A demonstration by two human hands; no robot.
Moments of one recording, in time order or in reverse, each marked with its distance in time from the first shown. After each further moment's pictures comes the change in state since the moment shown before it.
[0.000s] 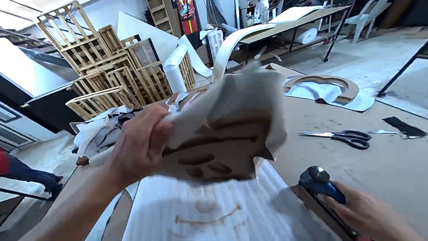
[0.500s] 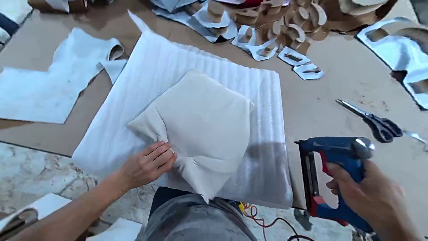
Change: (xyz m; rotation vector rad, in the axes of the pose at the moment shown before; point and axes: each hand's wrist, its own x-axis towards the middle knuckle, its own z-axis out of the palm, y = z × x) left_hand -0.342 0.128 0.157 0.085 -0.362 -0.103; right_hand -0.011 -0.010 -0.016 -0.047 -0.044 0.046
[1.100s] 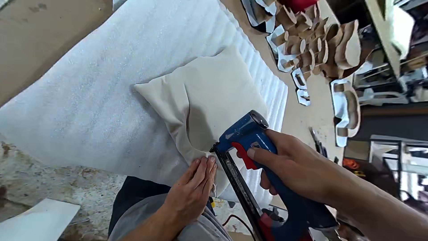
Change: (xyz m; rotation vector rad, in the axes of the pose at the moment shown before) left_hand 0.041 0.147 0.060 -0.191 0.193 -0.644; right_hand -0.042 -0.305 0.083 -0.221 -0.750 0.159
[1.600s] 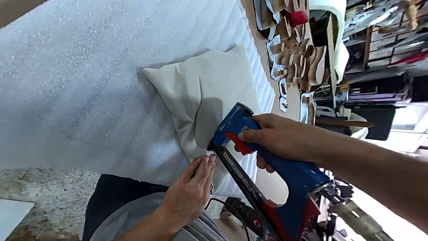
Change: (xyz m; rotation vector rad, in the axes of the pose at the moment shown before) left_hand -0.003 0.000 0.001 -0.146 -0.008 -0.075; right_hand 0.031 -0.081 0.013 -0.227 -0.070 0.273
